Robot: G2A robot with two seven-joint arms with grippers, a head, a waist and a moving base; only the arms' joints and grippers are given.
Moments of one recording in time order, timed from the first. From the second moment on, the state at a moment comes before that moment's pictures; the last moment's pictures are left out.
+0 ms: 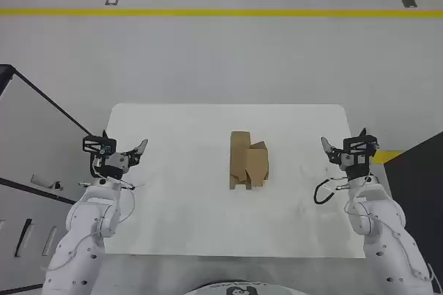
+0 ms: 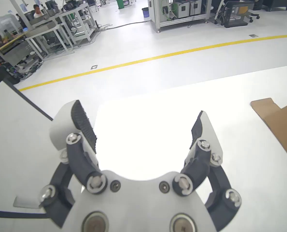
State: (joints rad) left arm 1.73 -1.15 -1.57 -1.83 1.38 -0.03 0.01; right arm -1.73 -1.15 1.60 -1.80 -1.33 0.00 0.00
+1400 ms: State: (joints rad) left arm 1.71 -1.17 -1.17 -1.89 1.78 -0.18 -0.04; right arm -1.73 -1.15 1.60 -1.80 -1.33 0.00 0.00
